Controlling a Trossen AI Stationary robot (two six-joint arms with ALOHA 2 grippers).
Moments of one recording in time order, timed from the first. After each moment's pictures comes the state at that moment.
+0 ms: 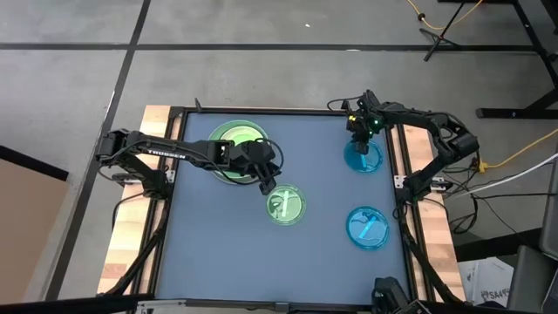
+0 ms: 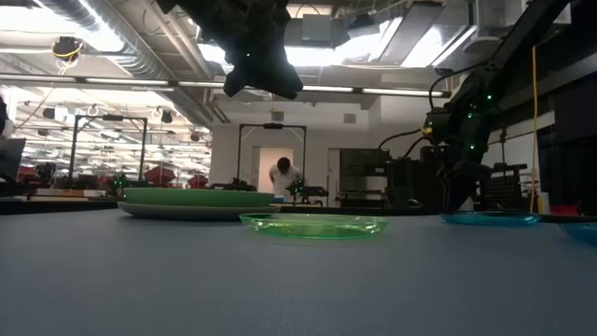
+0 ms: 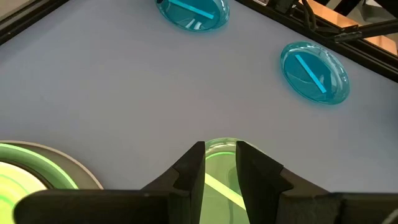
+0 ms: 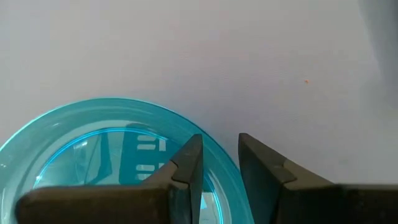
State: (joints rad) left arm 0.05 1.50 1.10 -0.28 -0.14 -0.43; right arm -1.04 1.59 0.82 -0.53 -0.26 -0.79
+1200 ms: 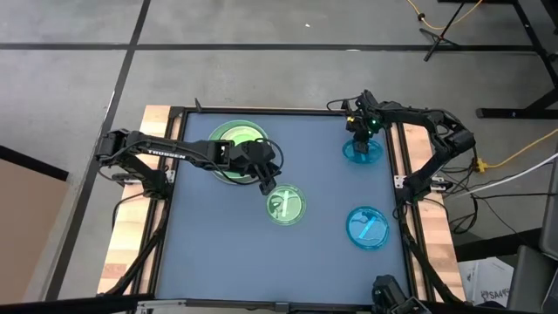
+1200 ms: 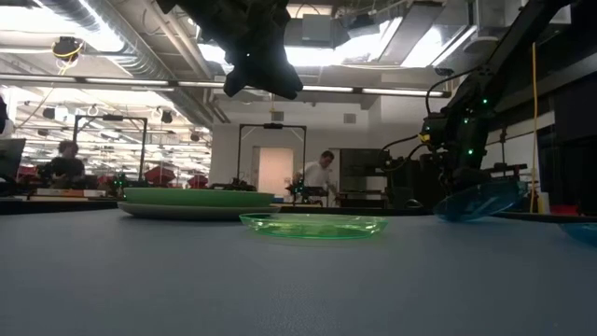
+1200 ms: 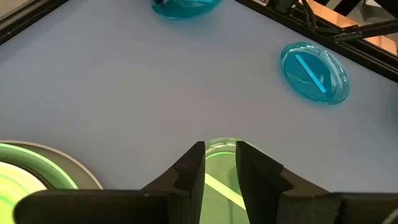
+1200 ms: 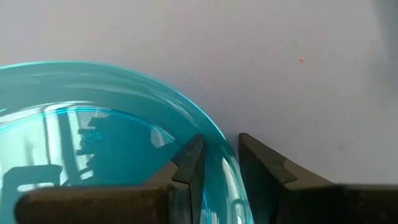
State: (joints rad) left arm 0.05 1.50 1.10 -0.28 -0.14 -0.43; right arm -1.04 1.64 0.84 -0.54 -0.18 -0.78
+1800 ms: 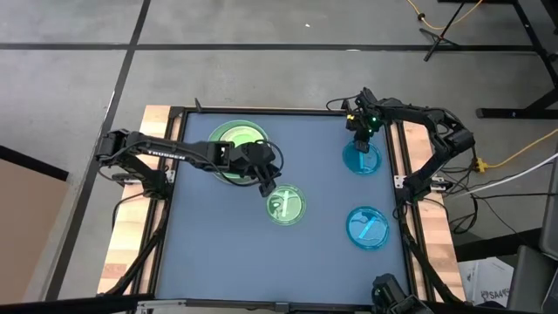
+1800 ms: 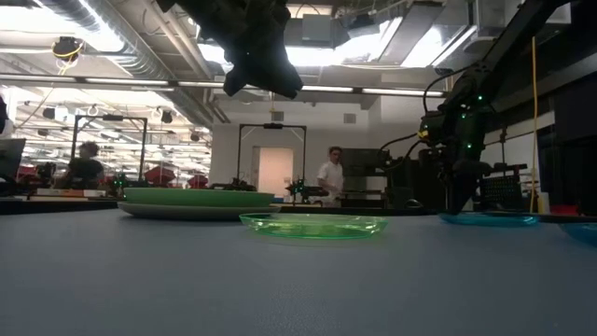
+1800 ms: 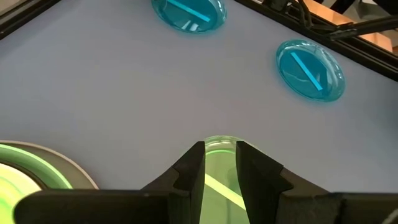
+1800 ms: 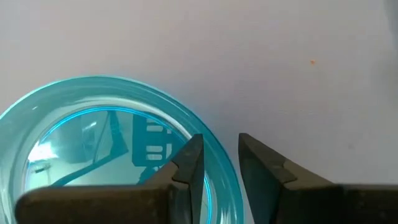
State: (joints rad) left arm 0.04 1.50 1.10 -0.28 -0.14 -0.44; right arm -1.04 1.64 0.89 -0.65 -0.22 -0.79
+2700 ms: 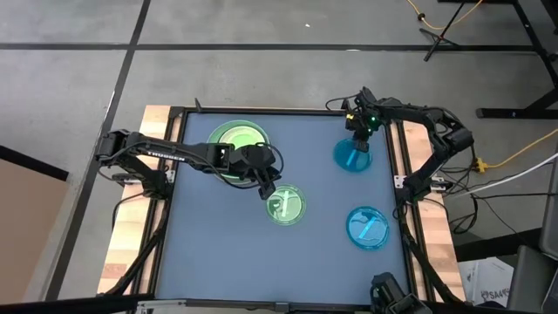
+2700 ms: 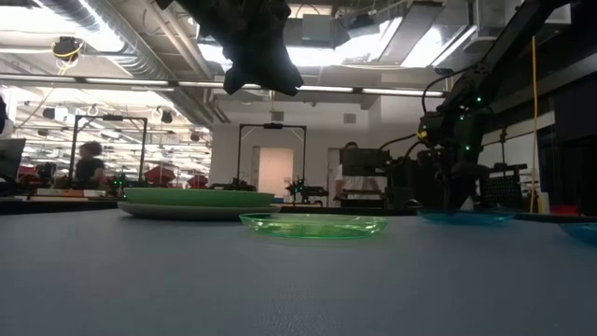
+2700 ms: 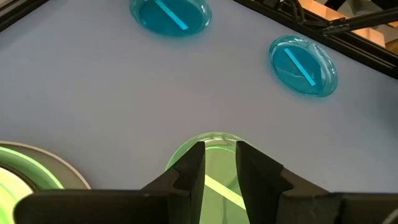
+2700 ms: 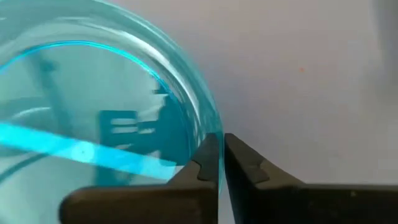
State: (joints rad) left arm 0.02 1.50 1.10 -0.28 -0.14 -0.44; right arm -1.04 1.66 0.90 -0.62 -0.20 -0.82
